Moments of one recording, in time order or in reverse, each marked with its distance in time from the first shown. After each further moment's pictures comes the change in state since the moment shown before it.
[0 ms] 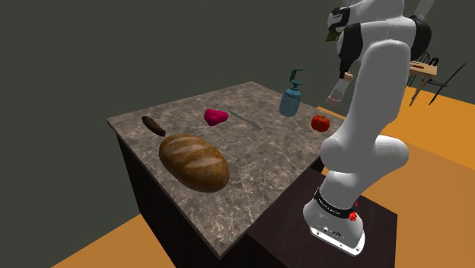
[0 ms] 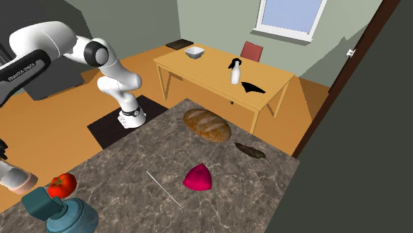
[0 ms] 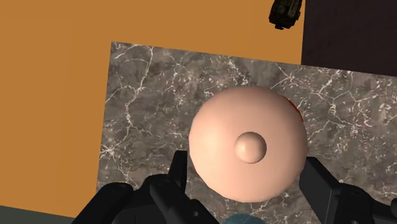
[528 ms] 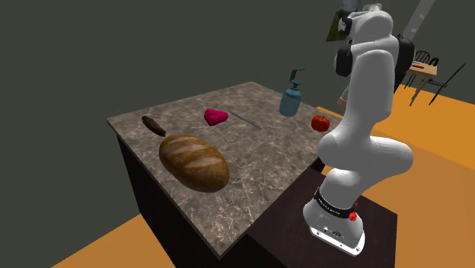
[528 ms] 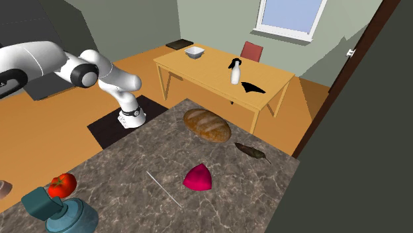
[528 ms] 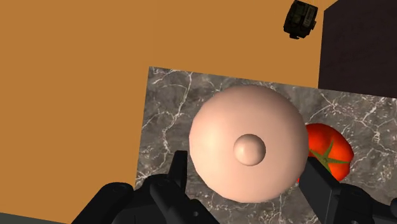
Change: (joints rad) arm -0.214 0.268 0.002 0.372 0.119 -0.099 -0.147
